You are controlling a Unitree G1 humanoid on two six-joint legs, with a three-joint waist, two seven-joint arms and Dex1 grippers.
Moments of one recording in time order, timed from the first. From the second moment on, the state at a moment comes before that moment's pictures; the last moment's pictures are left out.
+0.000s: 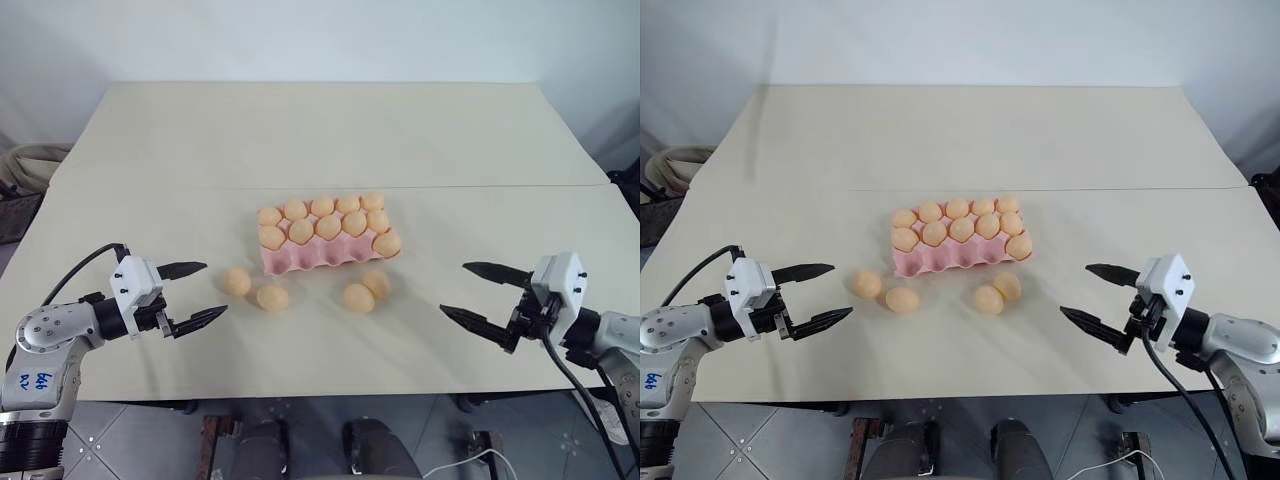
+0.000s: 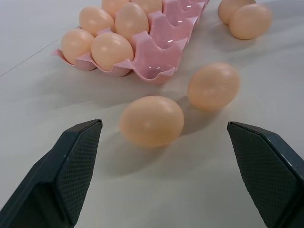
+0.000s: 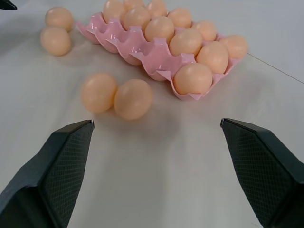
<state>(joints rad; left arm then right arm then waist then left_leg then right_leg) -0.06 0.76 0.26 -0.04 -0.40 0.08 -1.02 0.05 -0.78 -0.33 -0.33 0.57 0.32 1.00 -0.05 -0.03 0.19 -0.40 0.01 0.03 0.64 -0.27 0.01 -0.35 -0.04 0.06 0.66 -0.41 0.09</state>
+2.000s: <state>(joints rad) 0.01 0.78 0.25 -0.27 -0.50 0.25 -1.03 -0.41 -0.54 0.07 -0.32 0.50 1.07 0.43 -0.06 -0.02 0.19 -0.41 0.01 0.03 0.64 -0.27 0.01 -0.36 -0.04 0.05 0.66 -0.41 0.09</state>
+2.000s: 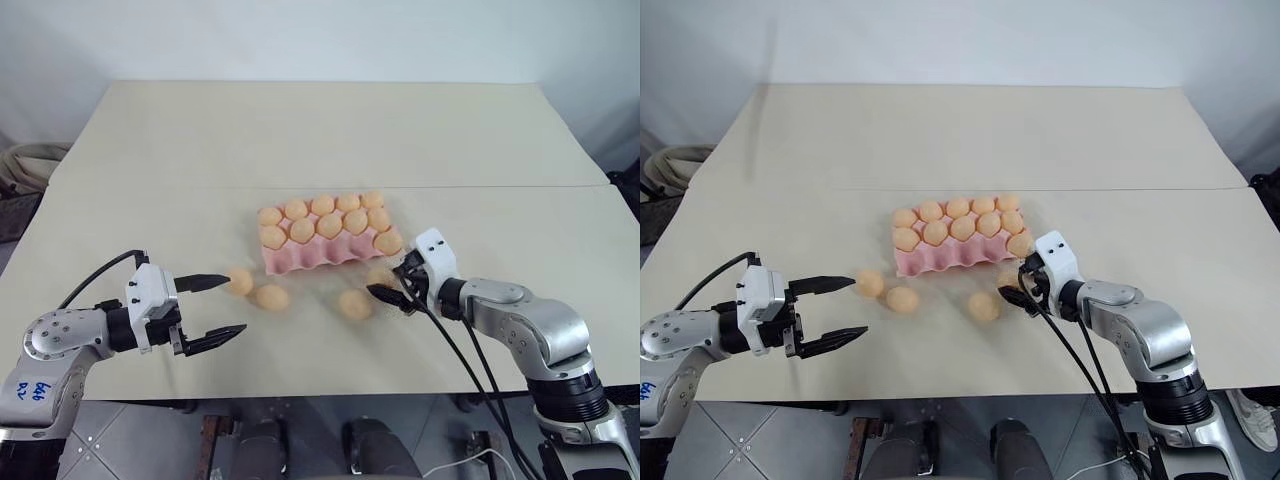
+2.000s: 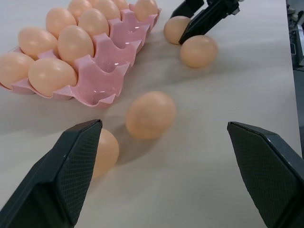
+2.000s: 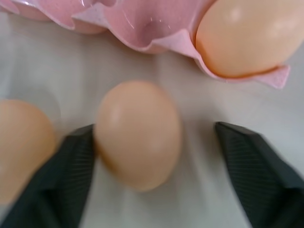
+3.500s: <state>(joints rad) 0.00 0.72 0.23 -0.28 -0.50 0.24 -0.97 -0.16 -0.68 -0.20 -0.40 0.49 0.53 0.89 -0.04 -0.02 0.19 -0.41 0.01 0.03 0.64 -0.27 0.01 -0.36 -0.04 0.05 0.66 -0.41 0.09</state>
